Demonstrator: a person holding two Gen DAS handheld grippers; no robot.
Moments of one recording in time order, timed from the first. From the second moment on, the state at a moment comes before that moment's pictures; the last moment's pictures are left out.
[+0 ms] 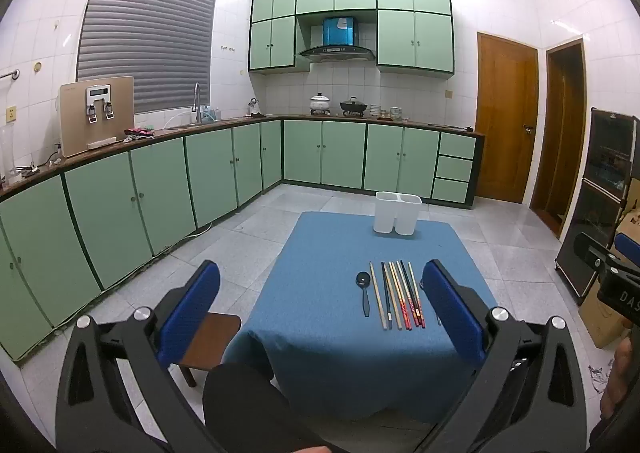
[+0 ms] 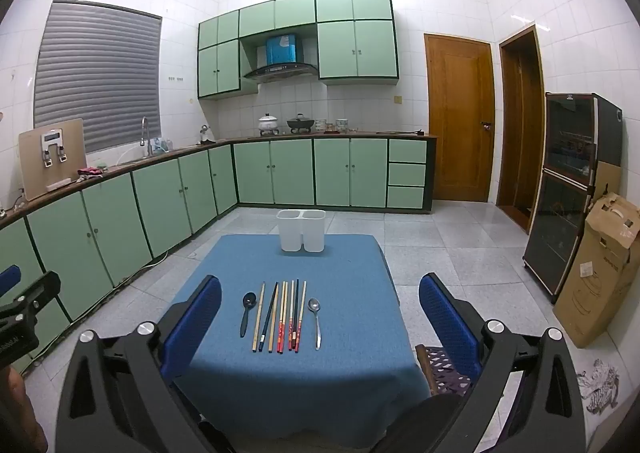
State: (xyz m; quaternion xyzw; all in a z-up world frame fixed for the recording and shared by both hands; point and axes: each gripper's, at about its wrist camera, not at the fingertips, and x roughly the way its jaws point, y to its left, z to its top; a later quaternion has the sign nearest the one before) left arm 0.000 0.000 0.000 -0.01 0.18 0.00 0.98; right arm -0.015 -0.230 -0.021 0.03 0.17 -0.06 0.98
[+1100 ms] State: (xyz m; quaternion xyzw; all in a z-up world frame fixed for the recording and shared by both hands) left arm -0.001 -0.002 -0.001 -0.01 0.18 0.00 0.98; right arm -0.016 -0.237 -0.018 0.03 0.16 -0.06 0.98
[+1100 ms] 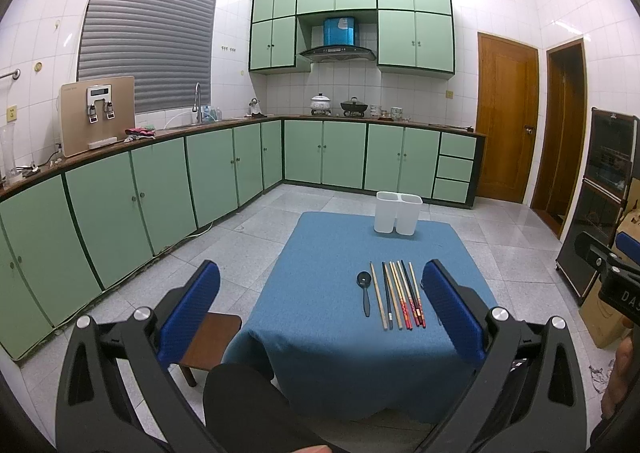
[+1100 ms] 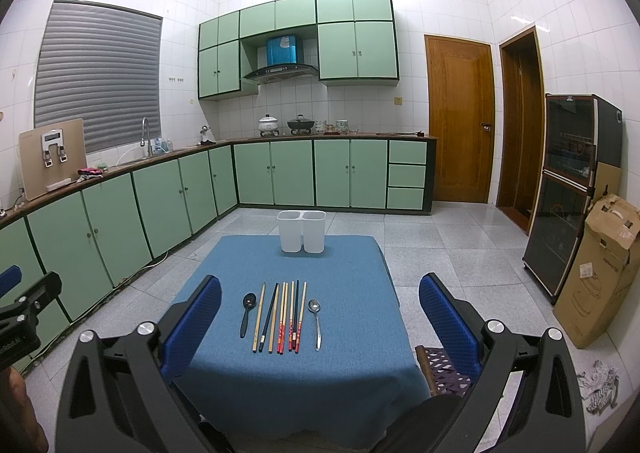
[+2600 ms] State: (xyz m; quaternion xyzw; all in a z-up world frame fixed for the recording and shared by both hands) left arm -0.001 -0.001 -0.005 0.00 0.18 -0.01 0.98; right arm -0.019 -0.245 -0.014 0.03 0.16 -0.06 0.98
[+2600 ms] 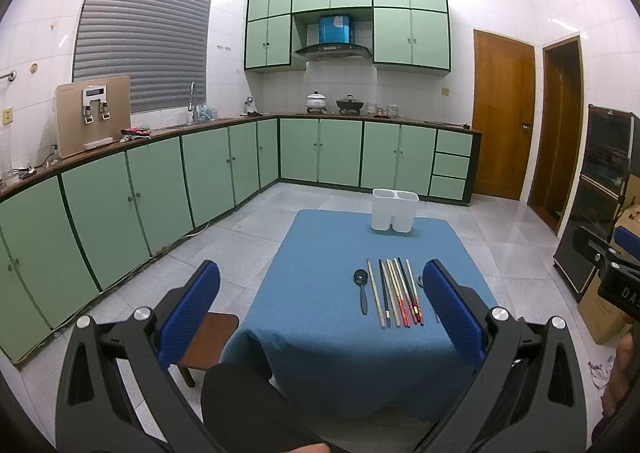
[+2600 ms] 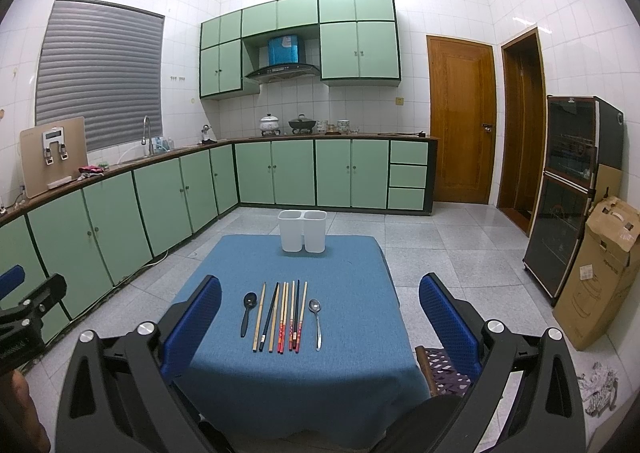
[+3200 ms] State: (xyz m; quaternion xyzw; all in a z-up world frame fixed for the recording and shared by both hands) left arm 0.051 0.001 -0.051 0.02 0.23 -0.01 0.97; right arm 0.019 -0.247 -0.047 0.01 0.18 -0.06 0.98
